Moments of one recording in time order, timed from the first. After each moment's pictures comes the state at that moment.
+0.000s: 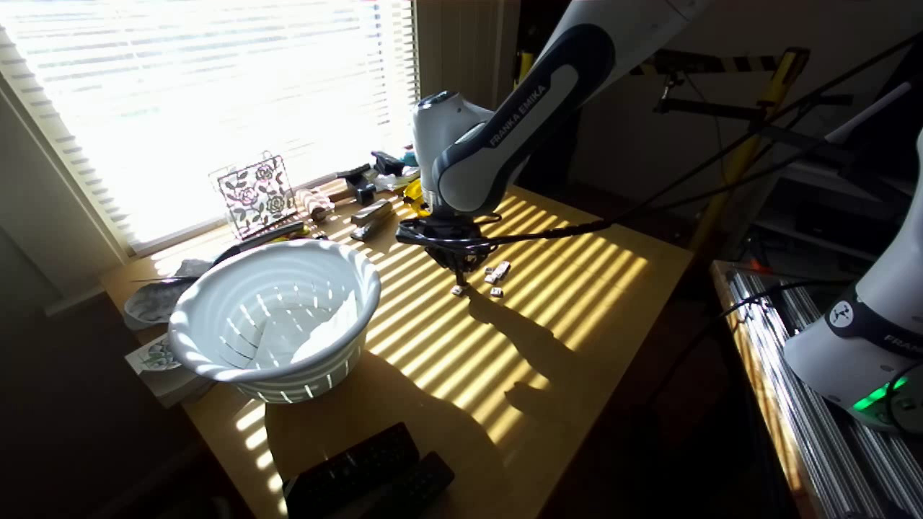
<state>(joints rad) 0.04 0.71 -0.17 -1.80 0.10 2.38 1.48</state>
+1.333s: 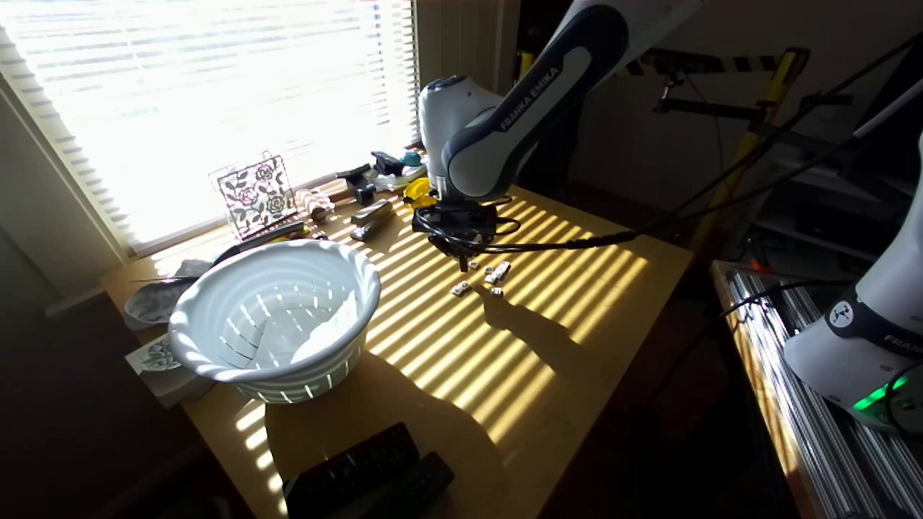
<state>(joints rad) 0.02 0.66 -0.17 -1.84 0.06 2.41 1.27</state>
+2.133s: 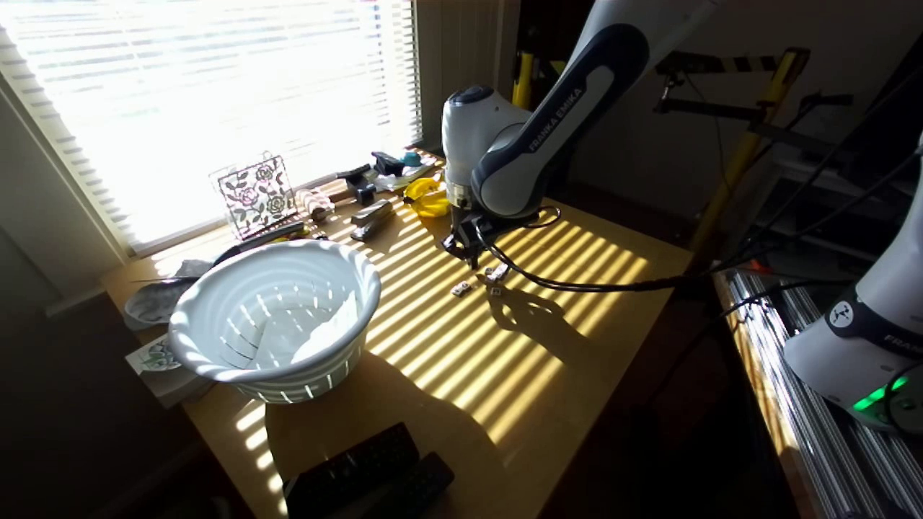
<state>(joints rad) 0.02 0.63 -0.19 -1.97 -0.04 2.60 0.73</state>
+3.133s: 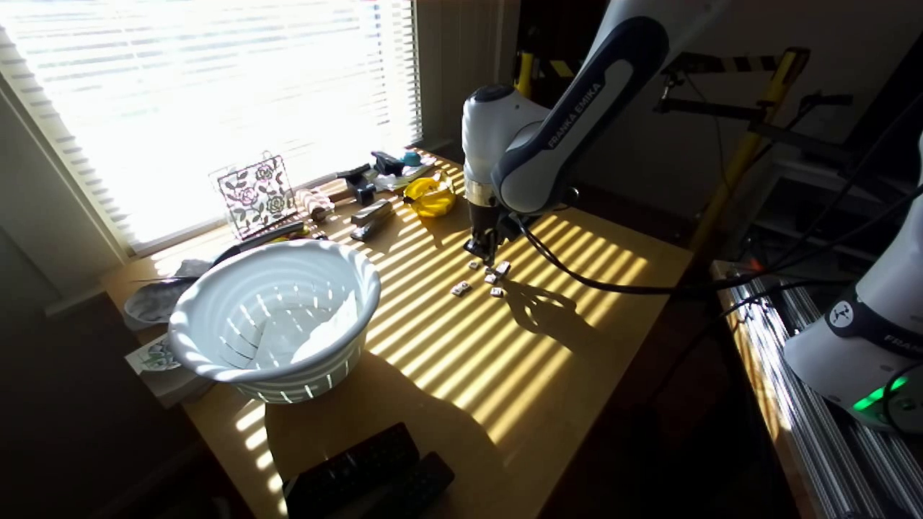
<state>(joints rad) 0.02 0.57 -0.22 -2.07 -0.04 2.64 0.35</state>
